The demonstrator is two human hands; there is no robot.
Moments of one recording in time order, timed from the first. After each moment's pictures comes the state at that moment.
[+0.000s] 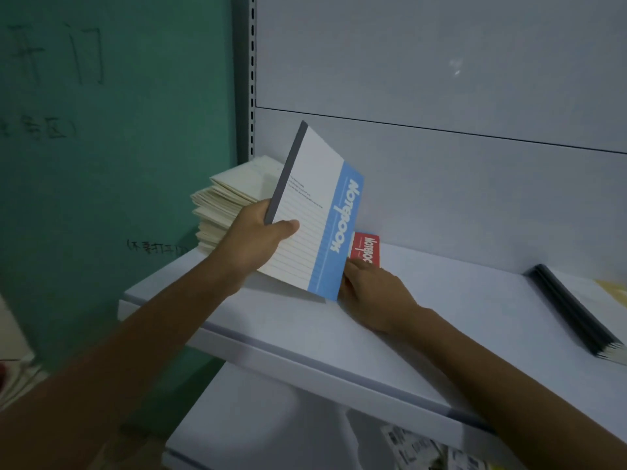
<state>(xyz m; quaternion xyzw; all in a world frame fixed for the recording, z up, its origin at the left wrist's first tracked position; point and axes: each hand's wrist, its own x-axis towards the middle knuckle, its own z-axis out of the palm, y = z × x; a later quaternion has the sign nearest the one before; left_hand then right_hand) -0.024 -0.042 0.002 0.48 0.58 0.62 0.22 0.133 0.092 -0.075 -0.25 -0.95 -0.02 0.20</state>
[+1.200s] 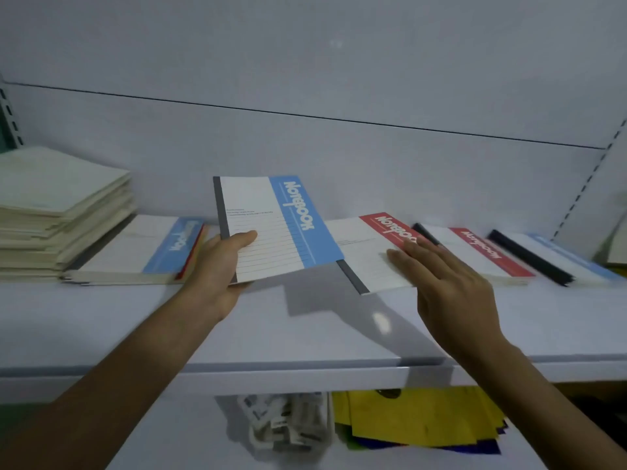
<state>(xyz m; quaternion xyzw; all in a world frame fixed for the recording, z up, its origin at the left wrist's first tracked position) 0.185 0.038 -0.023 0.30 0.47 0.66 0.50 0.464 0.055 -0.052 -0.39 -0.79 -0.31 0.35</state>
